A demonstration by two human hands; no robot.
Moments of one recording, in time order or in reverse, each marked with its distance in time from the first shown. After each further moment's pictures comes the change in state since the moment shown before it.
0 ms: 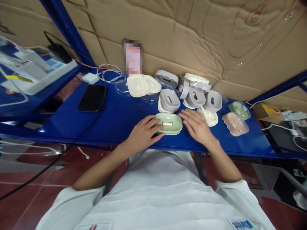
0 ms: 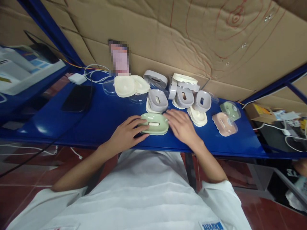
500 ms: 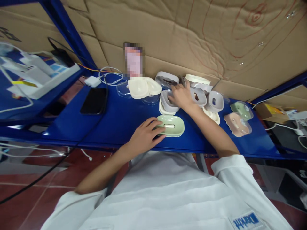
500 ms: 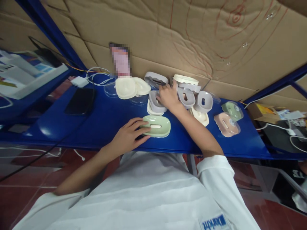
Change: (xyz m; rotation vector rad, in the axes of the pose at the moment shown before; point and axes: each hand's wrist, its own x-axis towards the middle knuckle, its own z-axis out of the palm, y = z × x) left_hand 0.000 0.001 -0.002 -0.012 -0.007 0.018; right_hand 0.165 0.053 0.064 -0.365 -0.016 0.094
